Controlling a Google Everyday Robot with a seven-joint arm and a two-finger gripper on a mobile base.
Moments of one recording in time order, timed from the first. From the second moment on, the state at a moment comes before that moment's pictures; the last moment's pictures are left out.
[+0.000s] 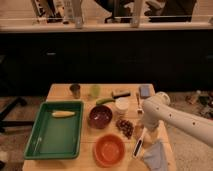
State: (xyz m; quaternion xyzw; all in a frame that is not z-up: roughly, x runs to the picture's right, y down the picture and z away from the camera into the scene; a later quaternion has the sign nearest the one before) arm 0.238 0.247 0.820 -0.35 -0.09 -0.24 0.90
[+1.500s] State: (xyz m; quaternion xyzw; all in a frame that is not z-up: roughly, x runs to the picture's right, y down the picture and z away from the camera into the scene) arm 0.234 0.252 0.829 -0.36 -0.08 -0.25 0.90
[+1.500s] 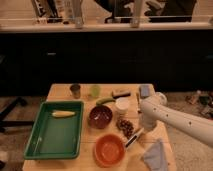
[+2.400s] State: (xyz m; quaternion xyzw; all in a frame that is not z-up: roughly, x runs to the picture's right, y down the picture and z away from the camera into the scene) arm 0.243 0.248 0.824 -0.35 -0.10 -0.24 0.90
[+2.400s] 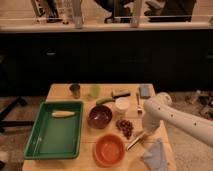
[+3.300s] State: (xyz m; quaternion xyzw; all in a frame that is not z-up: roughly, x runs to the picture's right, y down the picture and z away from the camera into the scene) arm 0.249 0.237 0.814 -0.33 -0.10 -0.24 0.91
